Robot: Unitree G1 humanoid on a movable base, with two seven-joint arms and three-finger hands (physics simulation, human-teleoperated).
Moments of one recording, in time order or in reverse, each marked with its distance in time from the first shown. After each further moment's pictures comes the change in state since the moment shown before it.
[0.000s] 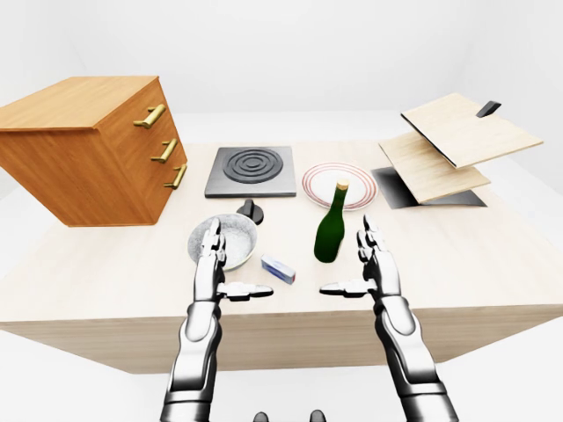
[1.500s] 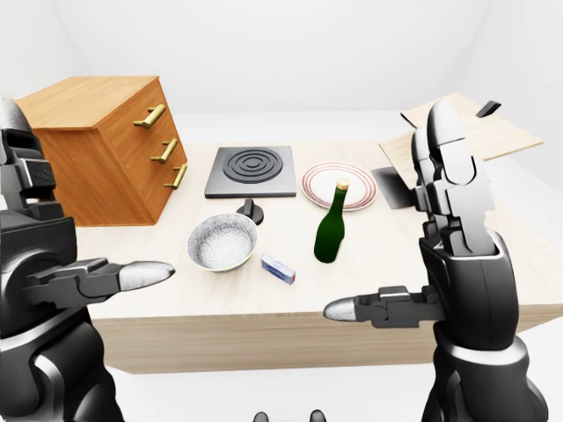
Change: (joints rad) left arm -0.047 0.181 0.395 -0.928 -0.434 0.124 0.025; right arm 0.106 0.261 0.149 -1.085 -0.662 0.124 0.384
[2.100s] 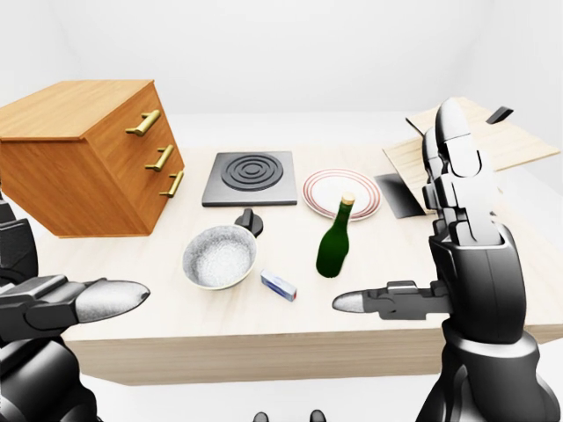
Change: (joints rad) left arm -0.002 0.041 0.073 -0.103 -0.110 0.000 0.038; right arm -0.039 0.121 -0.087 -0.011 -0.088 0.000 0.131
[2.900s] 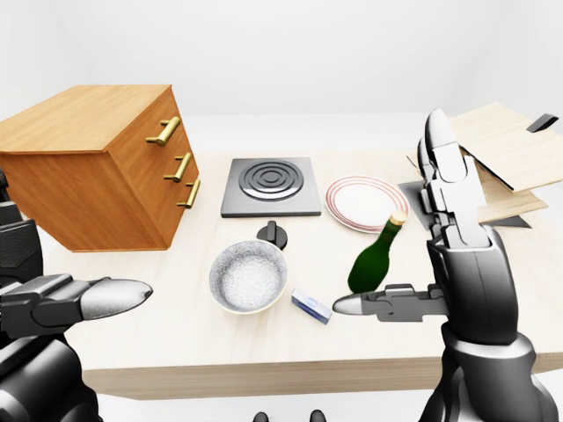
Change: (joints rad) left arm 0.008 -0.005 -0.002 0.010 0.004 0.000 -0.010; right arm 0.028 -0.018 0.012 0.000 -0.036 0.000 0.001
